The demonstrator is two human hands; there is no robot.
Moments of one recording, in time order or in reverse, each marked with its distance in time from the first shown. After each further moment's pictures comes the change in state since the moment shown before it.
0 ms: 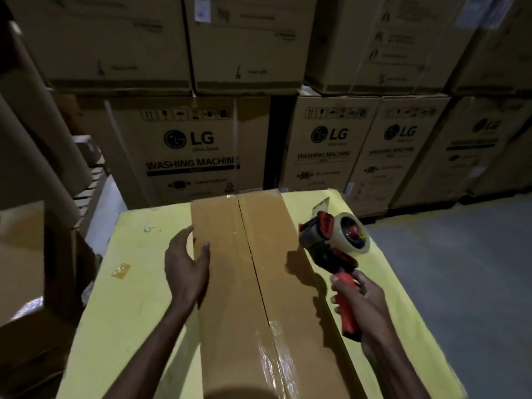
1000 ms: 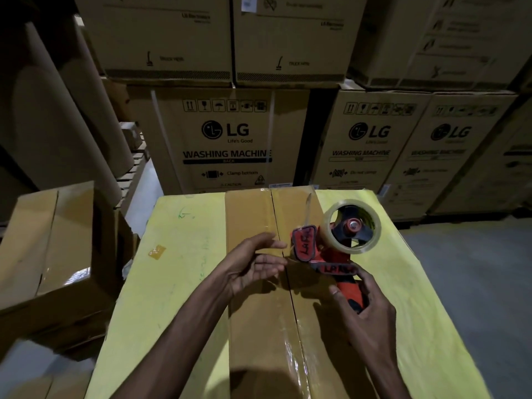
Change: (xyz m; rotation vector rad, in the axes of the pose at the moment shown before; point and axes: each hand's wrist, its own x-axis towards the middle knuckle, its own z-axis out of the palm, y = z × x) left_hand 0.000 0.078 -0.021 -0.846 -0.831 -0.836; right_hand -0.017 0.012 0.049 -0.319 0.013 -0.365
